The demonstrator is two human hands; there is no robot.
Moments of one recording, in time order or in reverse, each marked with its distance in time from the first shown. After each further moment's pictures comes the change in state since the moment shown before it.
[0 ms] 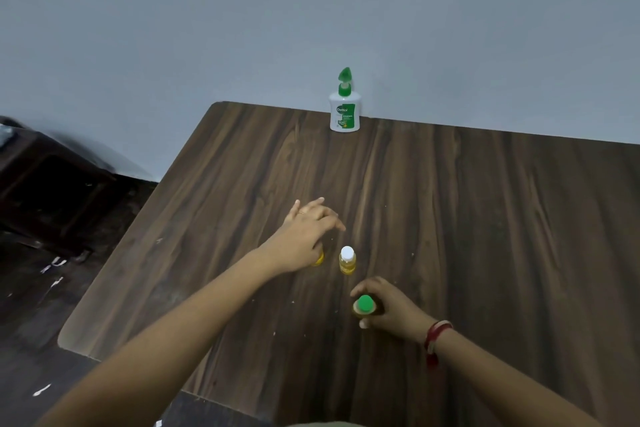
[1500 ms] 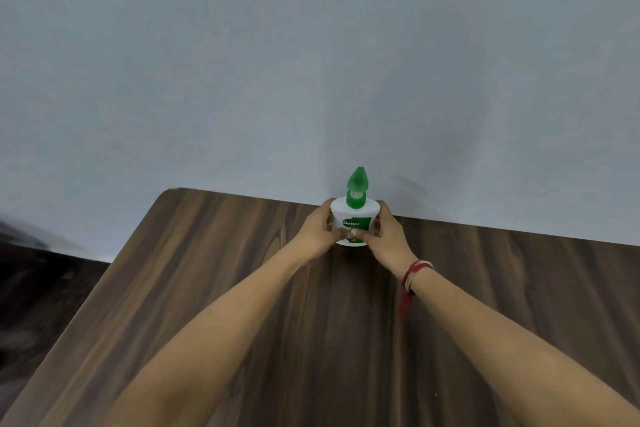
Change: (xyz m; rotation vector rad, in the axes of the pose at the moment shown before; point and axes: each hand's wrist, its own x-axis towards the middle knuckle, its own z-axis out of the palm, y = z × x) left_hand 0.327 -0.196 -0.021 -0.928 0.240 -0.185; right_hand 0.342 -0.032 -0.217 0.337 0.624 0.032
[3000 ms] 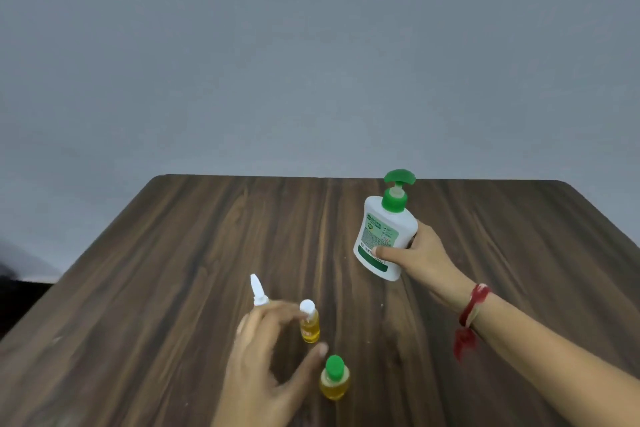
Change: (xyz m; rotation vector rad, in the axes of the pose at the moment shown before) left_hand -0.447 0.045 0.142 0.384 0.469 0.593; right_hand -0.340 0.017 -0.125 0.082 0.166 -0.065
